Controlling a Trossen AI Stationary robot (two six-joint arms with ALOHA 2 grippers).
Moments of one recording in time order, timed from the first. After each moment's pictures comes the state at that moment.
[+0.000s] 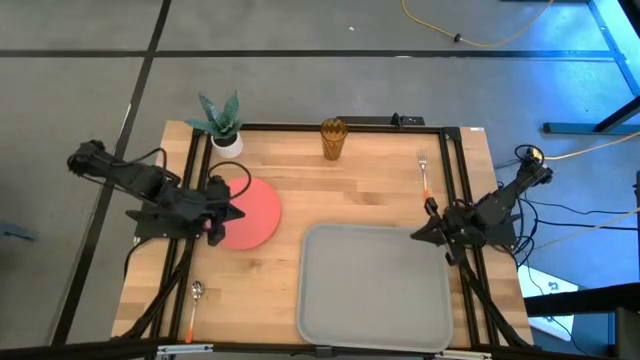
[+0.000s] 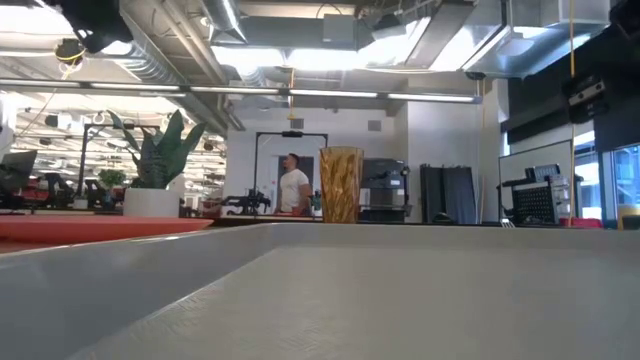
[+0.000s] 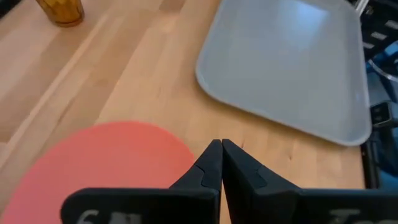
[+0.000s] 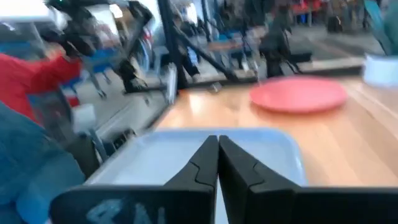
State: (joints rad) left arm -0.40 0.74 0.84 -0.83 -0.35 -0.60; right arm 0.65 0.05 0.09 -0.13 0.42 0.25
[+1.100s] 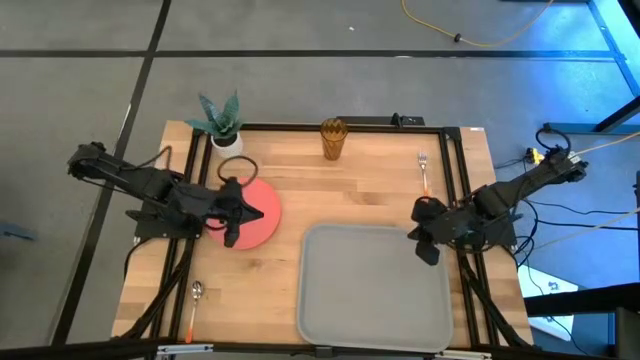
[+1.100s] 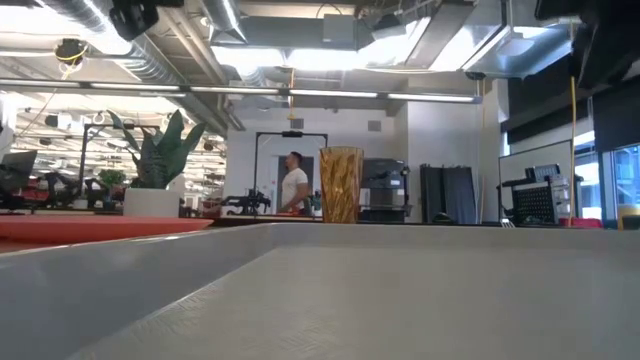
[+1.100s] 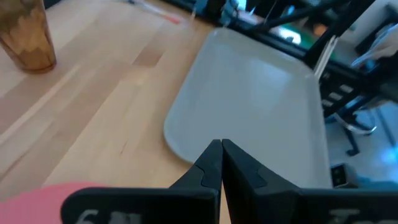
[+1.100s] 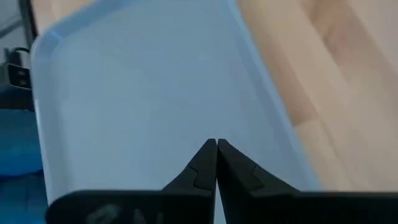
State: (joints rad) left arm -0.36 0.85 0.84 -0.51 -0.35 -0.59; right arm 0.48 0.97 0.85 -0.92 0.18 0.92
